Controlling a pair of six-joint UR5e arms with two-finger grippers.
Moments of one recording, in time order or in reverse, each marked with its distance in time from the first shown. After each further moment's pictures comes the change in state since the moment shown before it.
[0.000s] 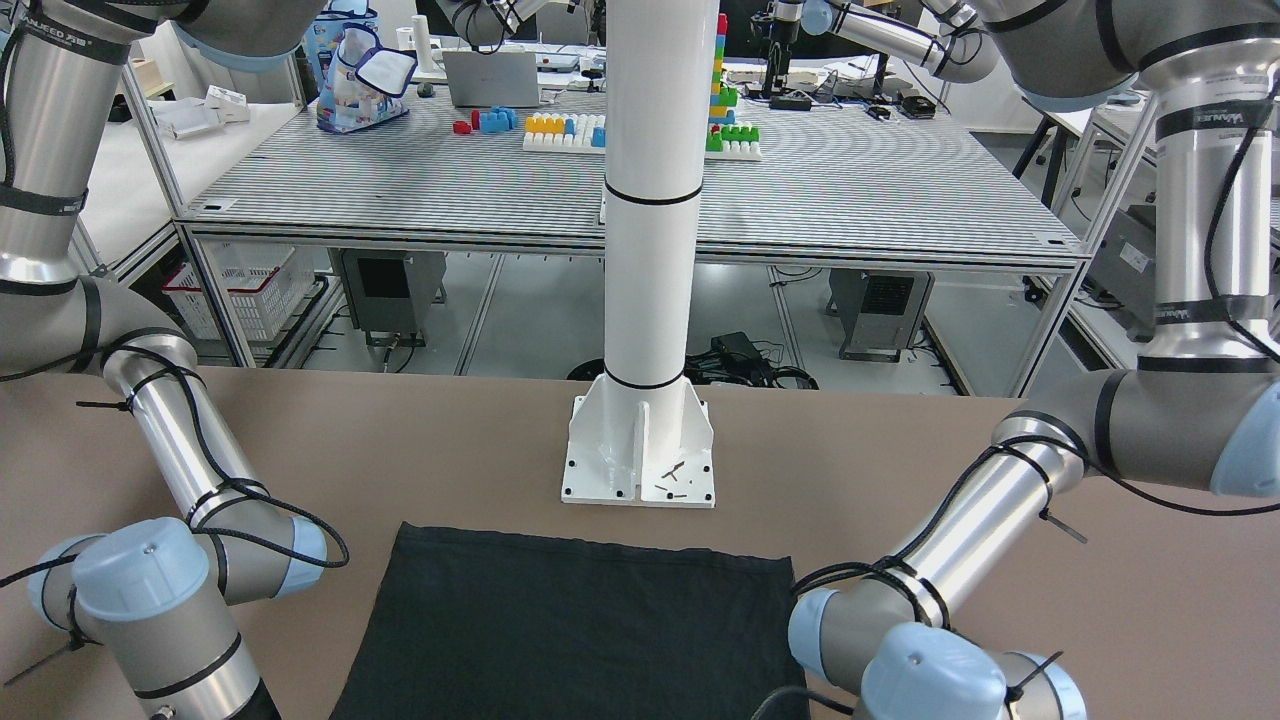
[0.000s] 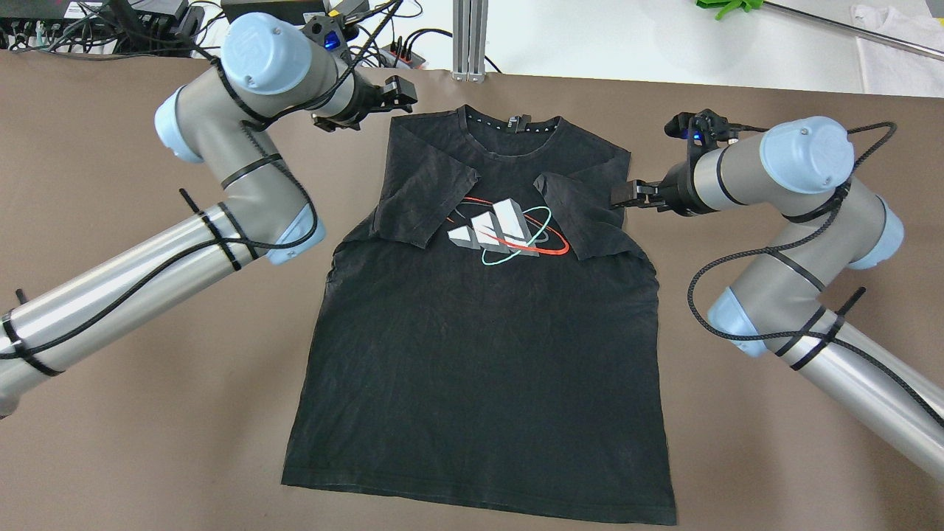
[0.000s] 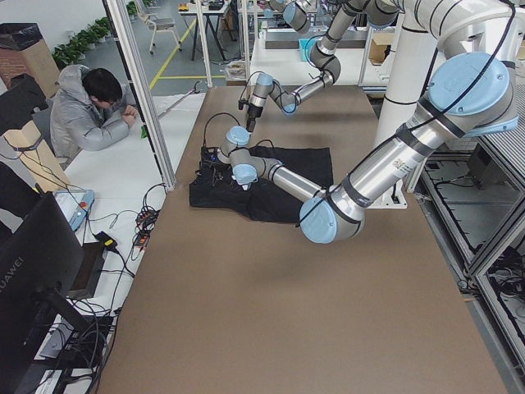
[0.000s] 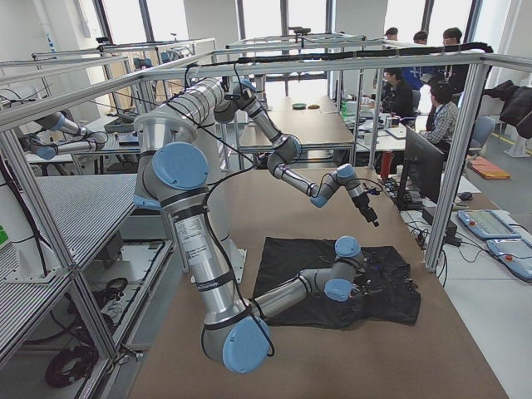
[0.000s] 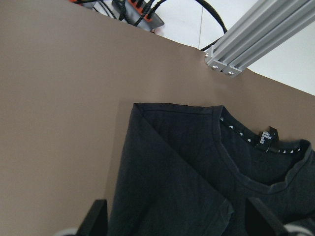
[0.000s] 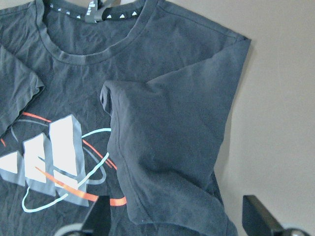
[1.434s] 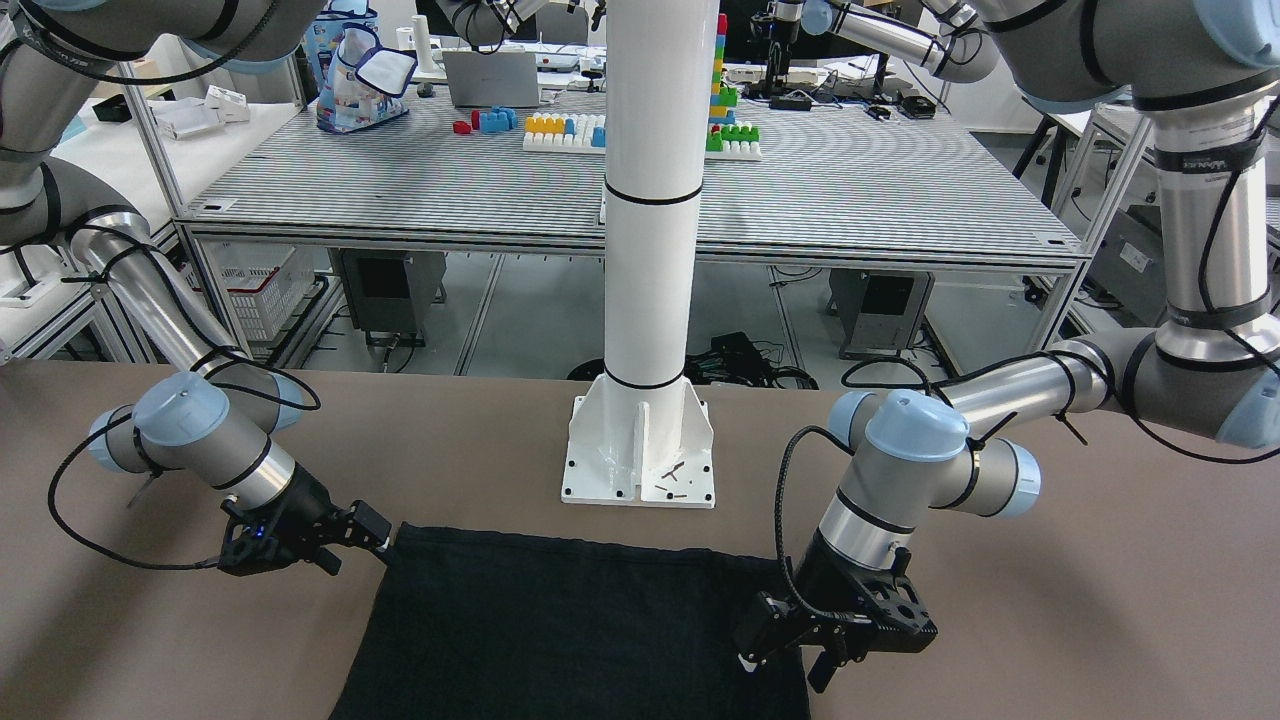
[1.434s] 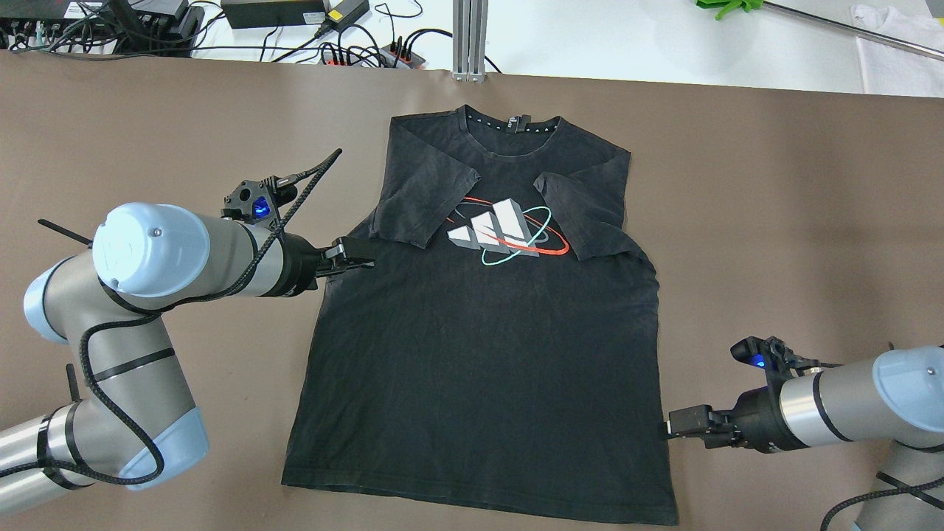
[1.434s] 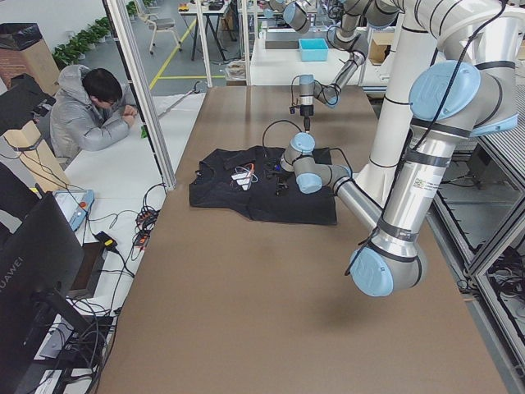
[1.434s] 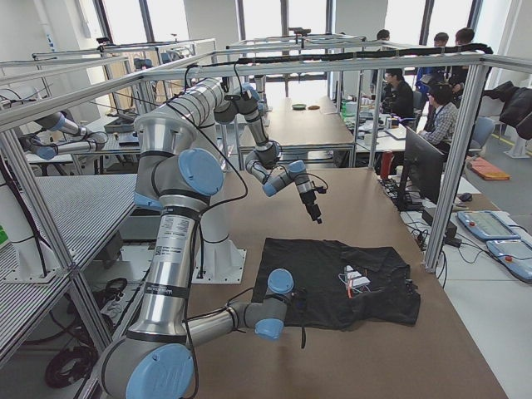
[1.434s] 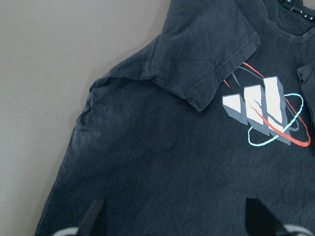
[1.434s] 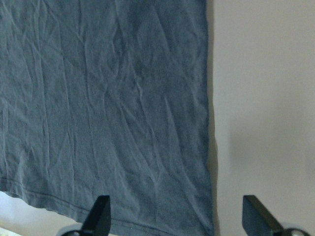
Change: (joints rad) left arm 0.247 0.439 -0.699 0.247 0.063 -0.197; right arm -0.326 -0.562 0.364 0.281 0.141 0.401
